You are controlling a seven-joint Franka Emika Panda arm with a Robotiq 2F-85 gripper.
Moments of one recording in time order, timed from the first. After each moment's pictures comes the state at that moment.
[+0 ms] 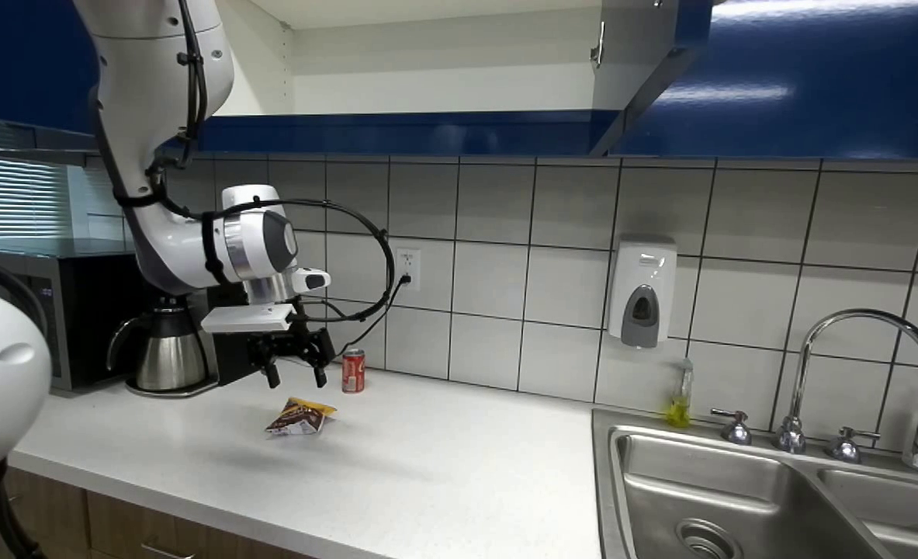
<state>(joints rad) 0.02 0.09 0.19 -2.46 -0.39 2.68 0.38</state>
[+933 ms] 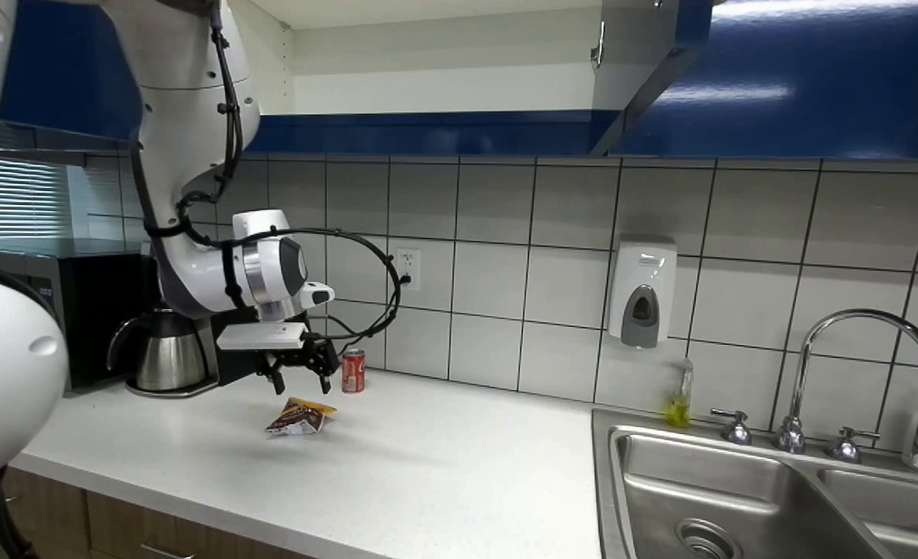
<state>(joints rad) 0.11 0.26 0.09 -2.36 -0.45 2.81 0.37</state>
